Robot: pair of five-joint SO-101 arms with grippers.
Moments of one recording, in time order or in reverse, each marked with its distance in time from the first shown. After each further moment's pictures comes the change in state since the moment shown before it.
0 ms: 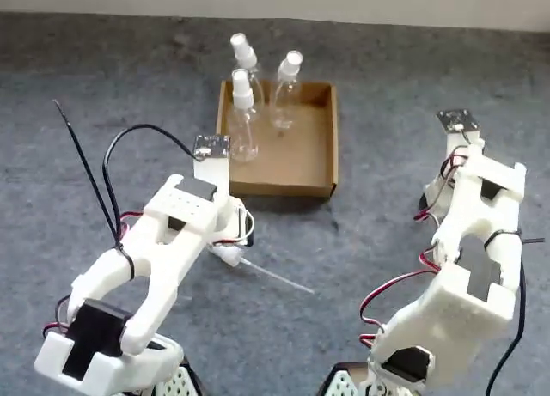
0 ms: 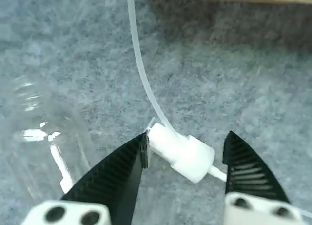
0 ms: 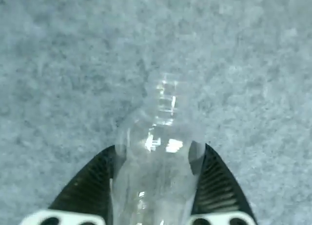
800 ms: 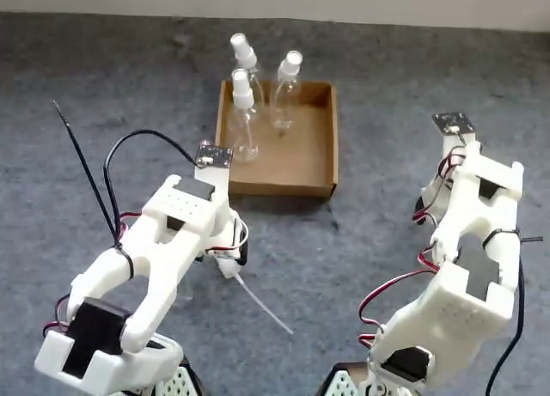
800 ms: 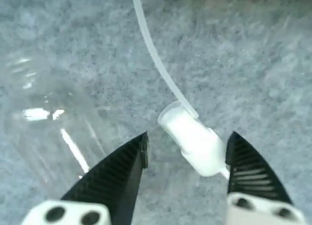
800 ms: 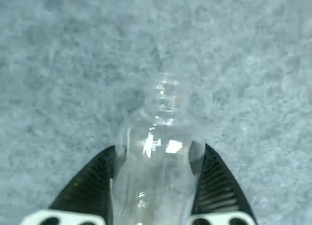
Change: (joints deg) left arm -0.8 0.3 -0.2 6.8 -5.3; right arm -0.9 0.1 0.0 2.9 0.0
